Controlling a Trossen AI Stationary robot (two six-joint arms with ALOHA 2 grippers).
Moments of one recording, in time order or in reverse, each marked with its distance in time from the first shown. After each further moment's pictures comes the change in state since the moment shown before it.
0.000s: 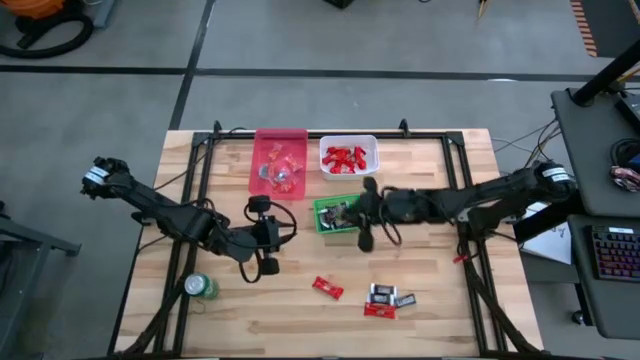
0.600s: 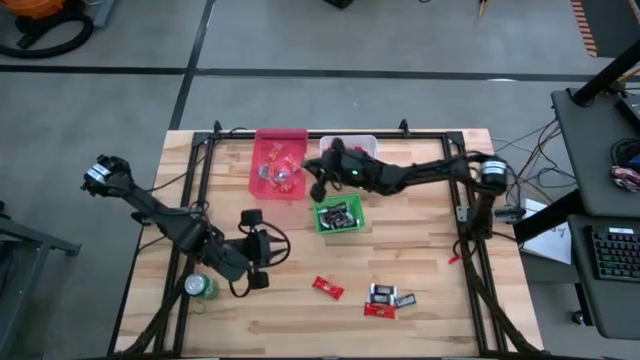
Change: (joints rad) left arm -0.124 -0.005 -0.025 -0.096 -0.012 -0.207; right arm -0.353 0.486 0.232 0.389 -0.055 -0.166
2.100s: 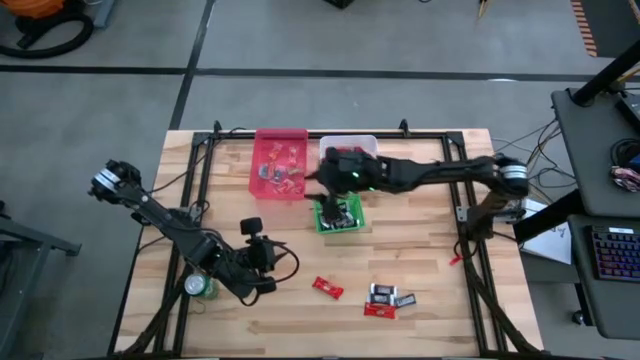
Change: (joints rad) left arm -0.049 0.125 -0.011 -0.040 -0.120 -0.182; right arm 0.097 -0.142 0.199 -0.582 -0.194 -0.074
